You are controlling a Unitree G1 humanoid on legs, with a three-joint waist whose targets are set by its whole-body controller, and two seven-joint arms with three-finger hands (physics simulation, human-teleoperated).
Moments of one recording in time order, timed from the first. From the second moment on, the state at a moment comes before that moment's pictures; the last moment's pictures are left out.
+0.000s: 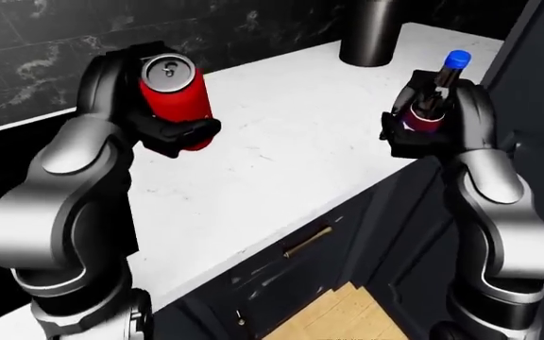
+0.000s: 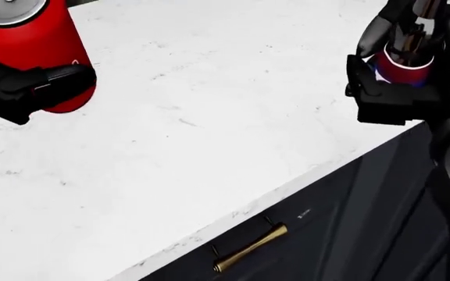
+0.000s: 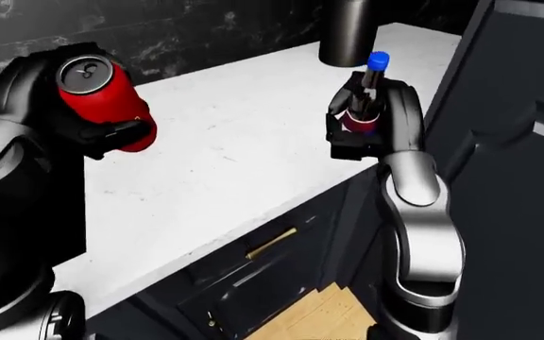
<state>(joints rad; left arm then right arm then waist) -0.82 0.37 0.21 -0.53 -0.21 1.27 0.04 -0.58 -0.28 -0.19 -0.51 0.01 0.90 0.00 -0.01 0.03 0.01</state>
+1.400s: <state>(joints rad) -0.77 0.30 0.22 -0.79 -0.24 1.46 -0.02 -0.58 -0.25 -0.18 -0.73 0.04 1.08 0.03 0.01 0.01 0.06</state>
